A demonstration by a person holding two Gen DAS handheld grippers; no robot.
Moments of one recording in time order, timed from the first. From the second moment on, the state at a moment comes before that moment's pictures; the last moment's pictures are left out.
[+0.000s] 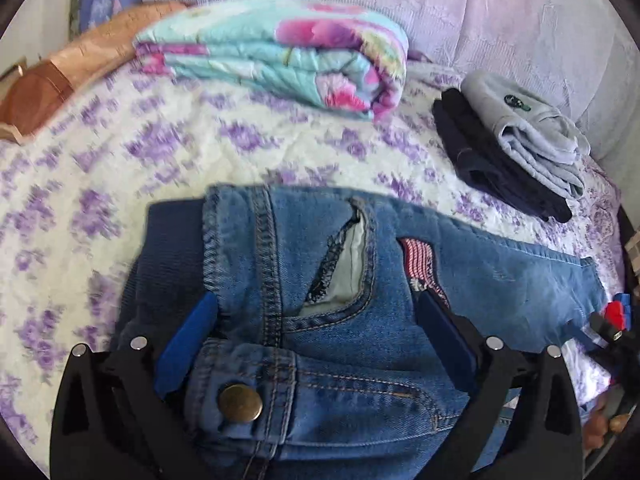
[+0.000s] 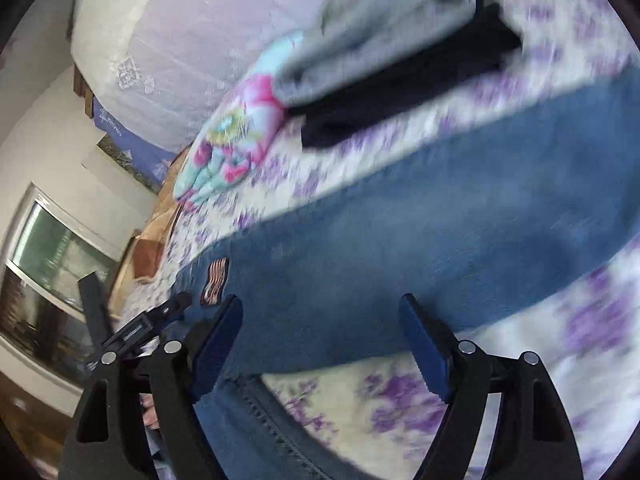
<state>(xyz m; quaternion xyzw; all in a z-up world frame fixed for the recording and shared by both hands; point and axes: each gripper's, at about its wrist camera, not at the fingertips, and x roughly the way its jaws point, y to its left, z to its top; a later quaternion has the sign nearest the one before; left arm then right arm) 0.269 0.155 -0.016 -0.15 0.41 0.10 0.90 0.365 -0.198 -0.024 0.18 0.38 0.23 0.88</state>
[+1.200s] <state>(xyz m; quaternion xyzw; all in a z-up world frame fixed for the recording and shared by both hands) 0.302 0.247 0.009 -0.17 0.43 0.09 0.88 0.499 -0.437 -0.046 0.23 0.39 0.06 0.89</state>
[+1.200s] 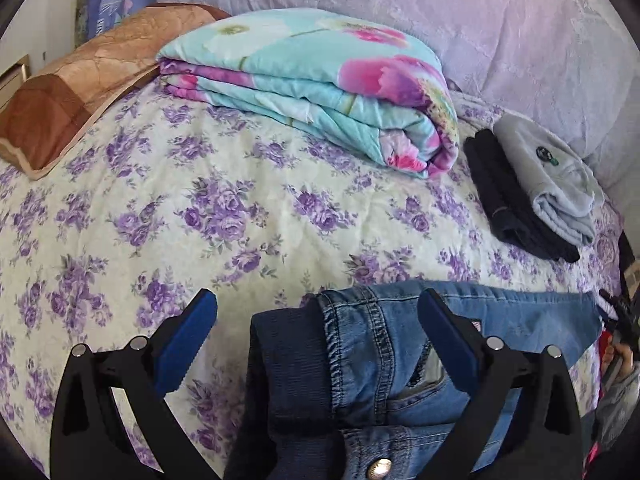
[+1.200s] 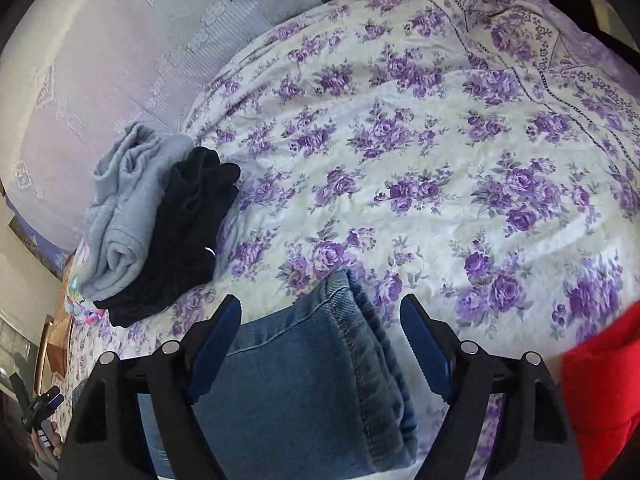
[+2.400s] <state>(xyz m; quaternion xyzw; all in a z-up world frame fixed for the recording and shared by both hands) 0.287 0.278 -0.012 -0.22 0.44 0.01 0.87 0.506 -0.444 -0.059 0.23 0.41 0.10 0.88</state>
